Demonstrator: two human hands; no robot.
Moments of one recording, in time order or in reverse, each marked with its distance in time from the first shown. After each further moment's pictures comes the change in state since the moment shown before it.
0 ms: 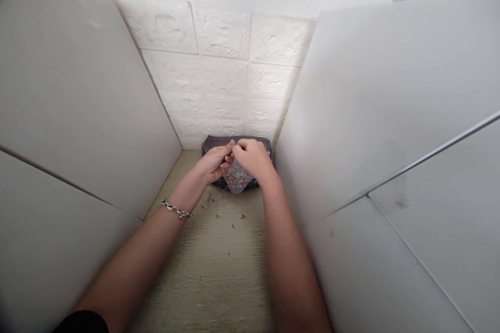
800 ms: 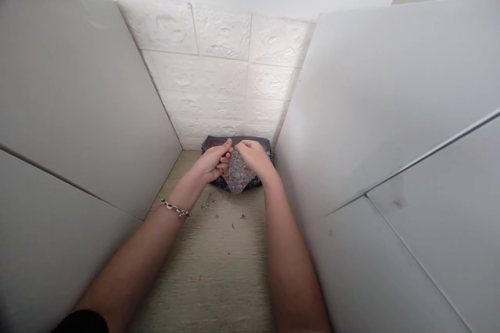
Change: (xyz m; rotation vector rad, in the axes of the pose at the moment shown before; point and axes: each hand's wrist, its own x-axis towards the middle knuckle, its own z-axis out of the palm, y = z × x) left_hand 0.003 0.001 -0.007 0.002 0.040 -0.014; right_hand 0.003 0.010 0.005 0.397 -0.100 0.182
